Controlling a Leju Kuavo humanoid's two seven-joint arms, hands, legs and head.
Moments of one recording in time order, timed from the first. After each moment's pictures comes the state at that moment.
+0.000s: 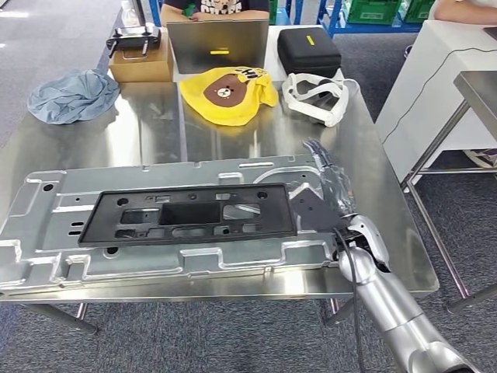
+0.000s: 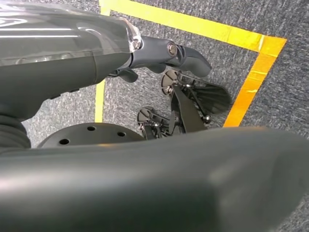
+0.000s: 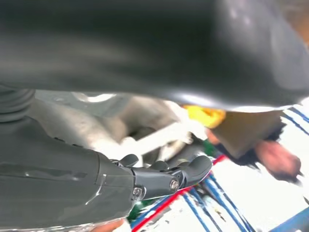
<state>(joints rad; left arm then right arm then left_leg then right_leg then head) -0.07 -0.13 1.34 -0.22 -0.95 -0.18 -0.33 -0.38 -0.20 0.31 -1.41 0.76 -0.25 -0.18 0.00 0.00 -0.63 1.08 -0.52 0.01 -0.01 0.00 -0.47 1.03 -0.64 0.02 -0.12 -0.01</state>
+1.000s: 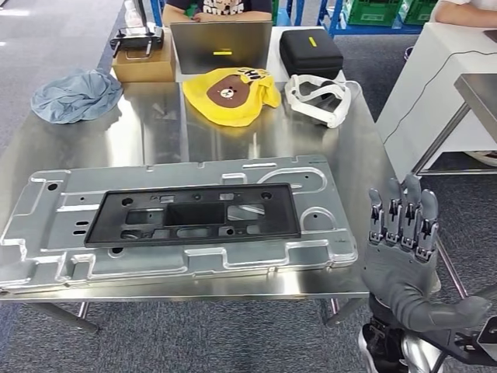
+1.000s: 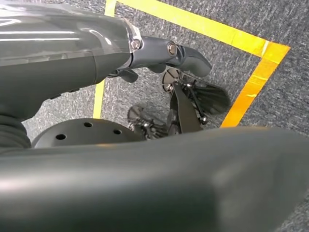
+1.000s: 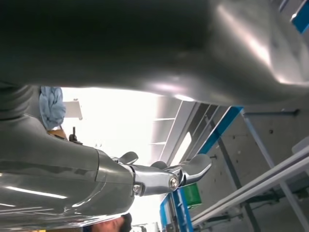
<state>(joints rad) -0.07 -0.13 1.39 -0.22 -0.91 -0.16 -0.32 0.12 0.03 0.04 -2.04 -0.04 0.40 -0.70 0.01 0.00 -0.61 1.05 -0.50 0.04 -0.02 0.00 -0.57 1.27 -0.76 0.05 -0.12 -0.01</state>
